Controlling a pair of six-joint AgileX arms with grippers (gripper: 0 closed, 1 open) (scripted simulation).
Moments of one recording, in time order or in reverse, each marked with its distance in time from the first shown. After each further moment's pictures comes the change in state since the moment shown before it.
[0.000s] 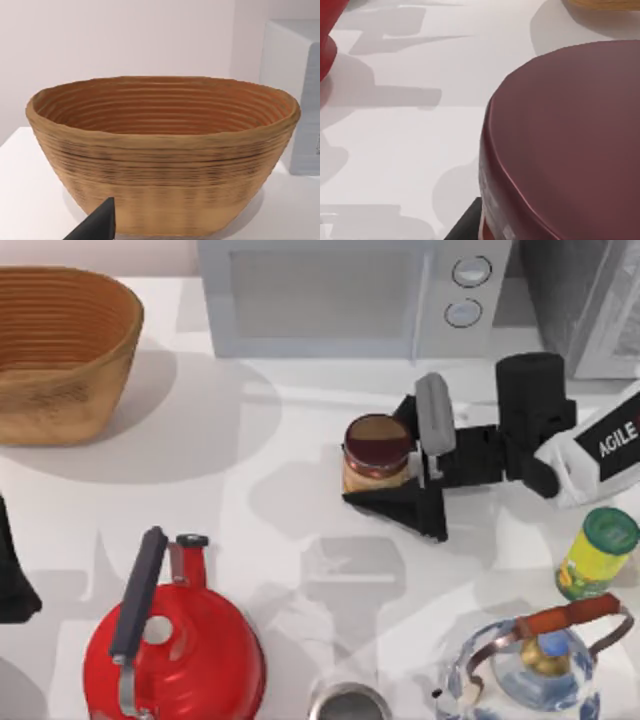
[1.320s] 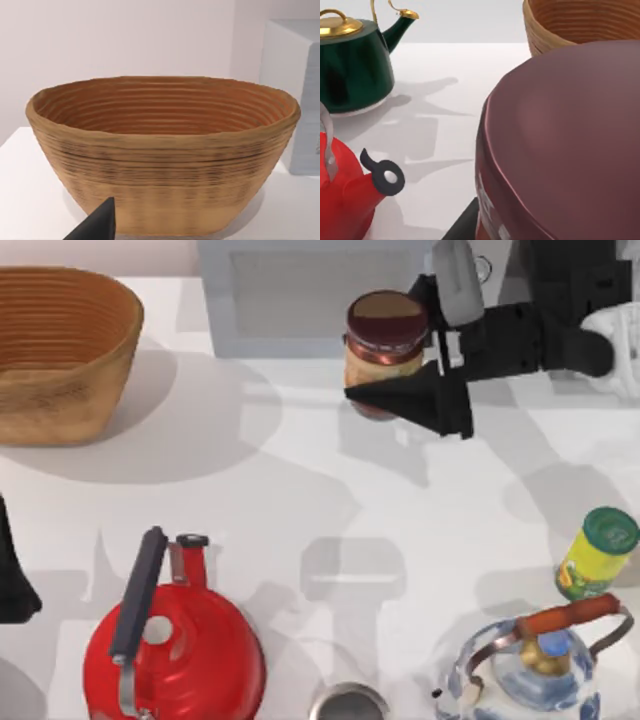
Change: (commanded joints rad) left arm 0.000 0.000 0.000 0.000 0.000 0.000; right arm -0.004 -0.374 0.107 -0.477 -0.006 0.003
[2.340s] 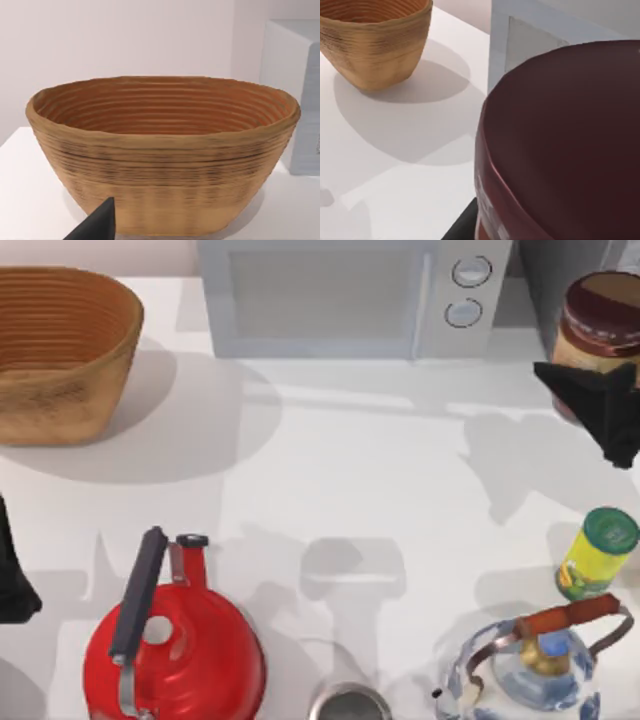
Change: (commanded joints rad) left arm 0.000 0.000 0.000 0.000 0.000 0.000; right arm -0.178 -0.825 -0.572 -0.087 0.536 0.252
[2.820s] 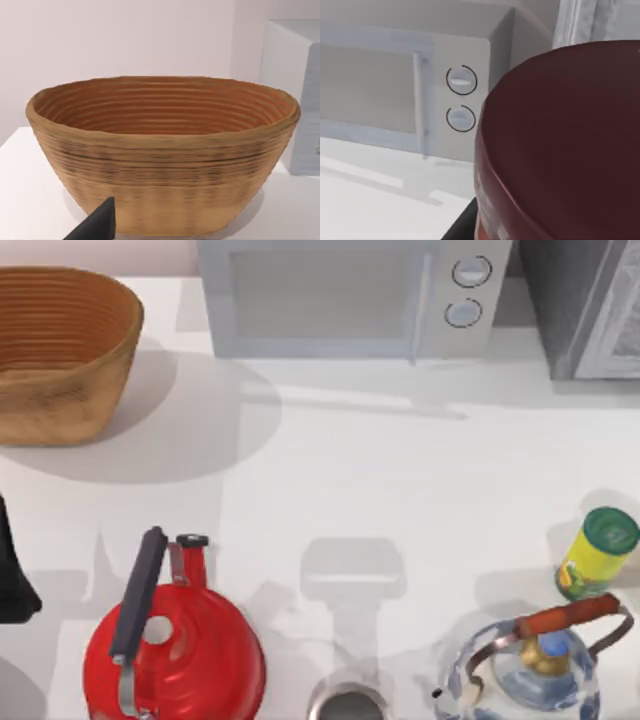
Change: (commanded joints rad) left arm 0.000 0.000 0.000 0.000 0.000 0.000; right arm -0.102 -0.851 -0.516 -0.071 0.464 0.193
